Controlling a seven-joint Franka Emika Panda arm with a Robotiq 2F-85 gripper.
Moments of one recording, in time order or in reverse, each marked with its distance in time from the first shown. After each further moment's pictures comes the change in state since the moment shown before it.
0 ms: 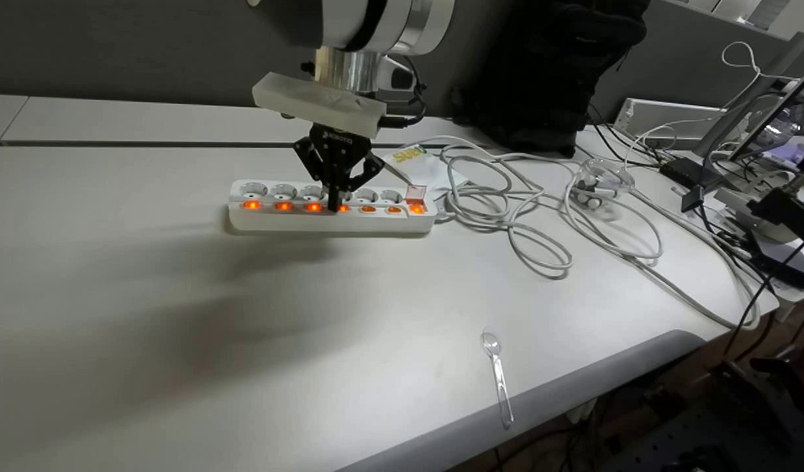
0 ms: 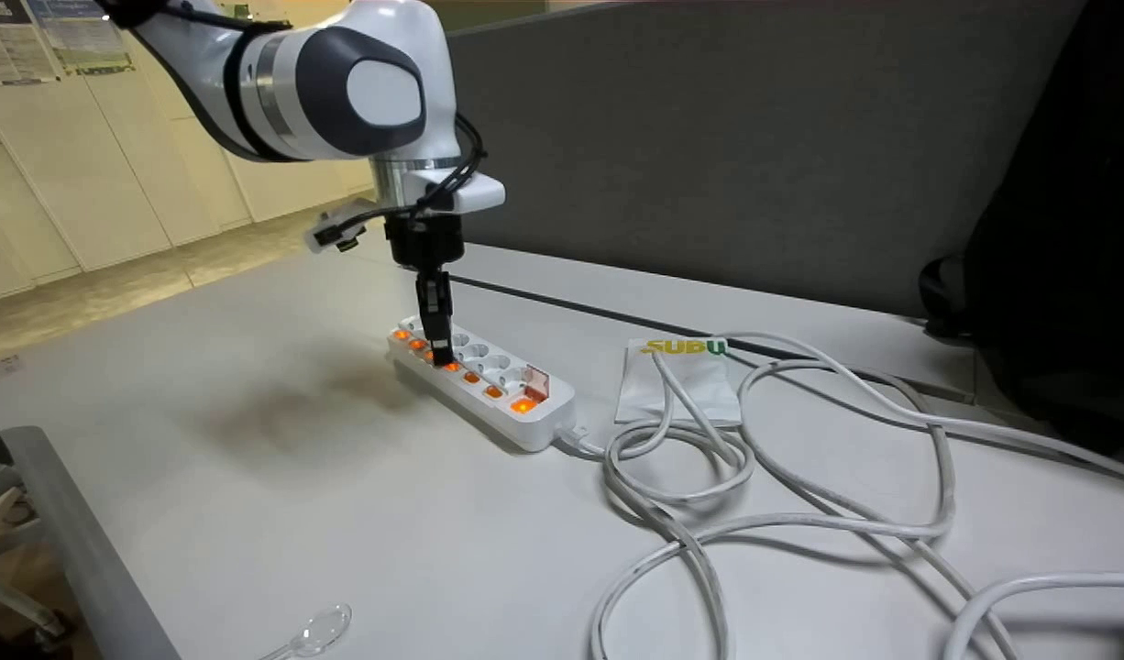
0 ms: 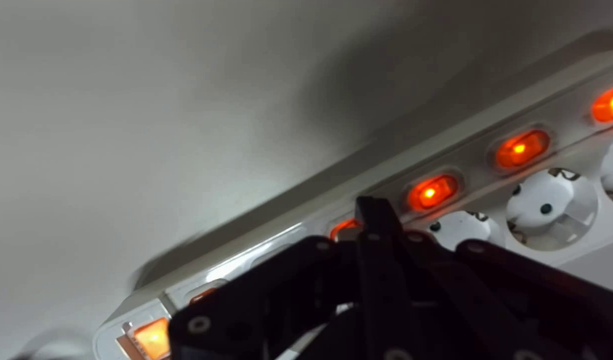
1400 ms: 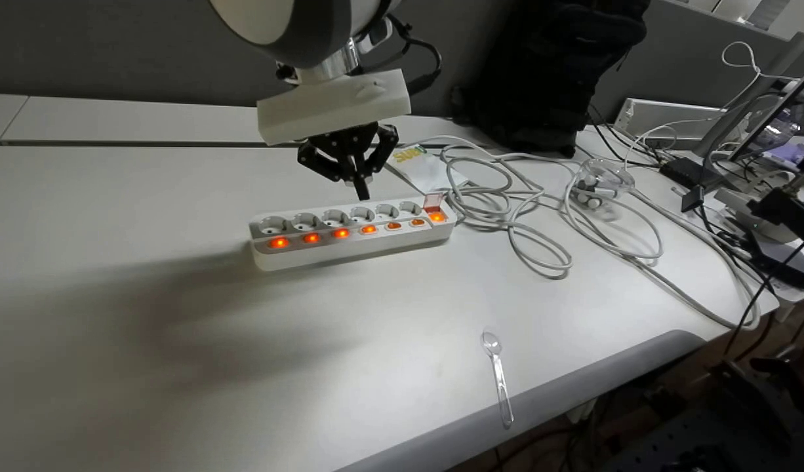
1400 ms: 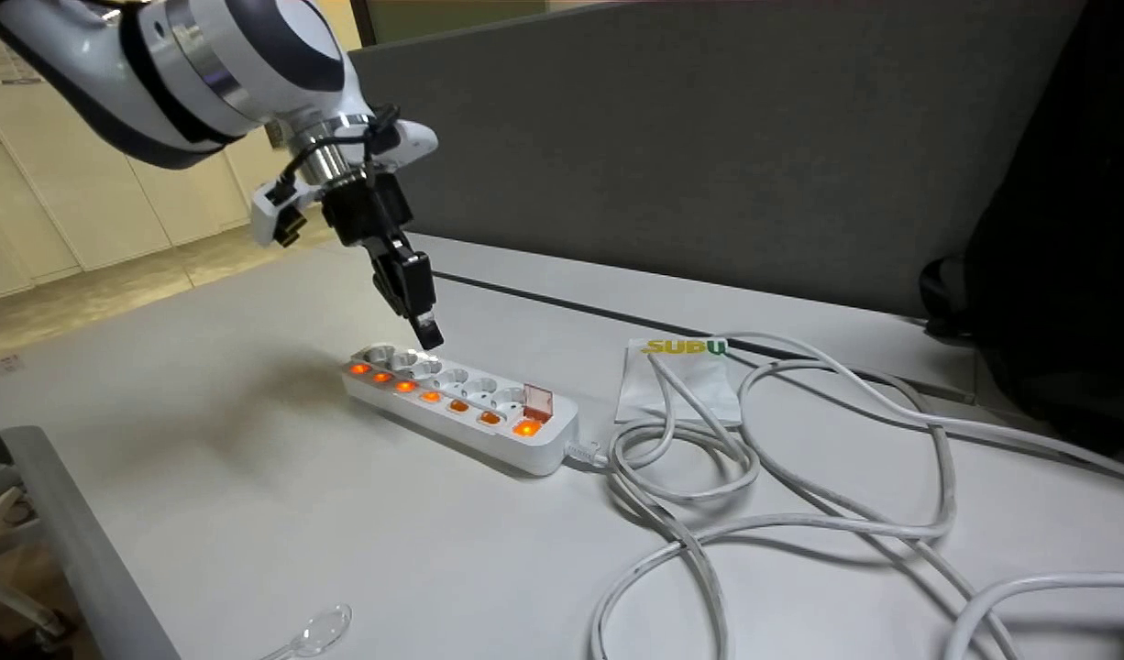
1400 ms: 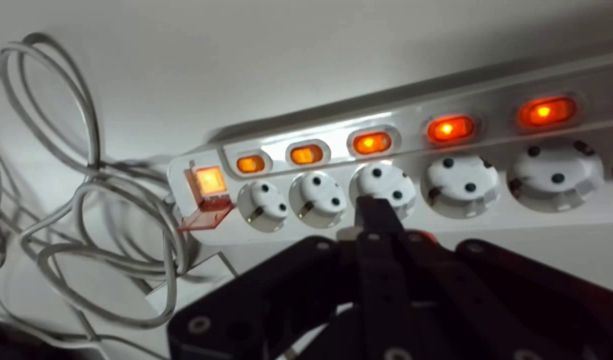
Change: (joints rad) arm 0.148 -0.127 -0.055 -0.099 -0.525 -0.120 0.038
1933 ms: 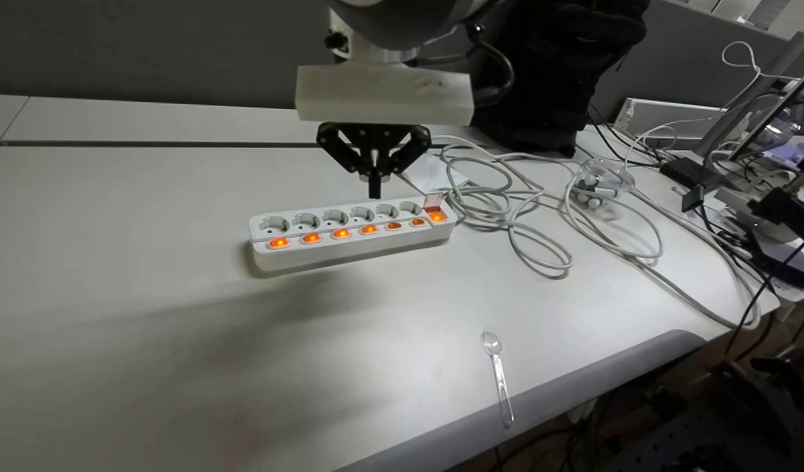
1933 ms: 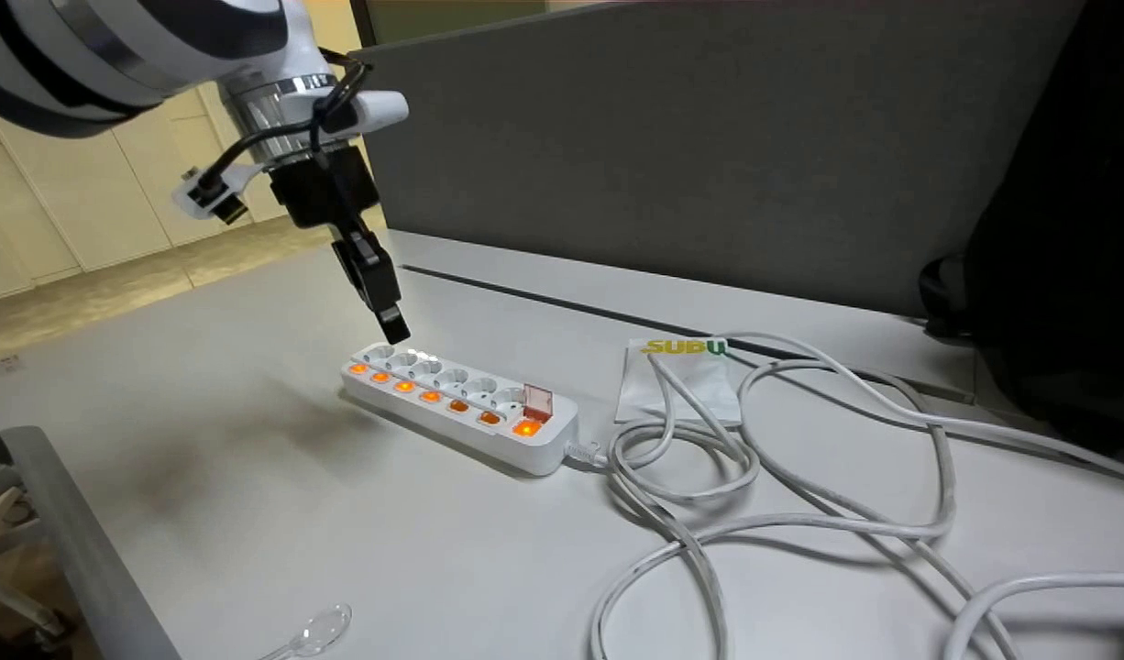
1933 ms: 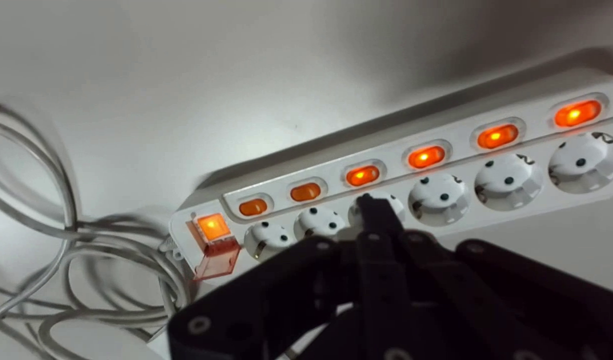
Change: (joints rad) arm -0.123 -0.222 0.062 -0.293 0.103 0.259 -0.019
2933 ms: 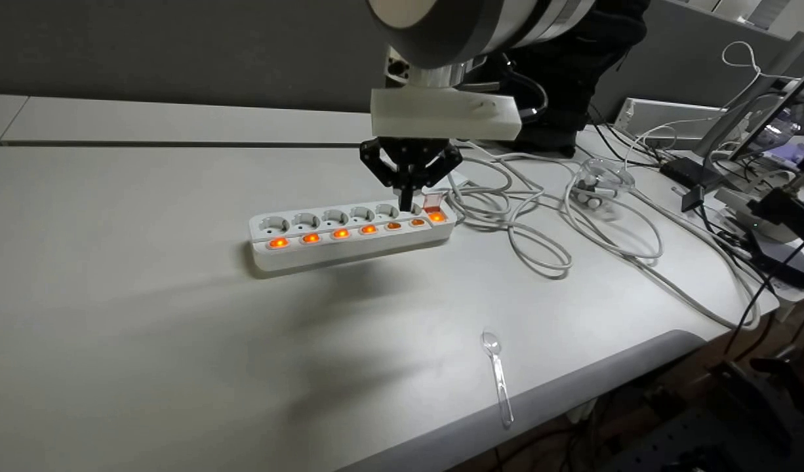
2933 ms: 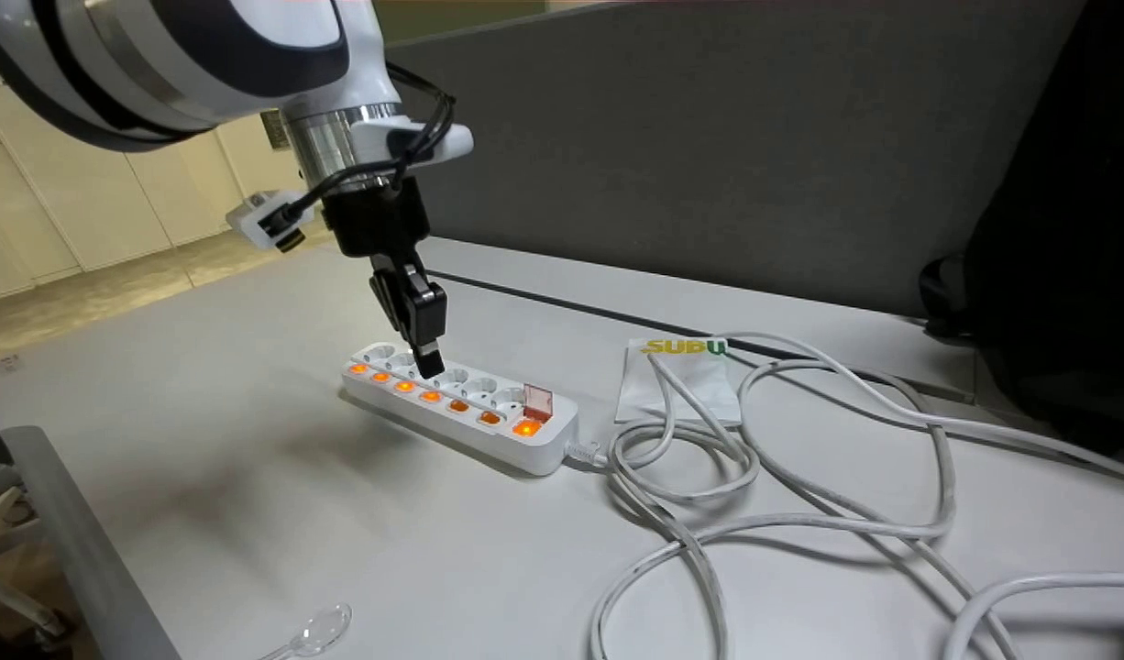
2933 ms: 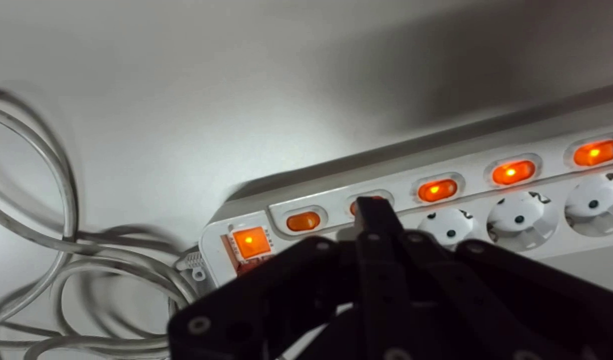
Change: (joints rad) arm -0.103 0.041 -0.001 -0.011 0.120 0.036 -0.271
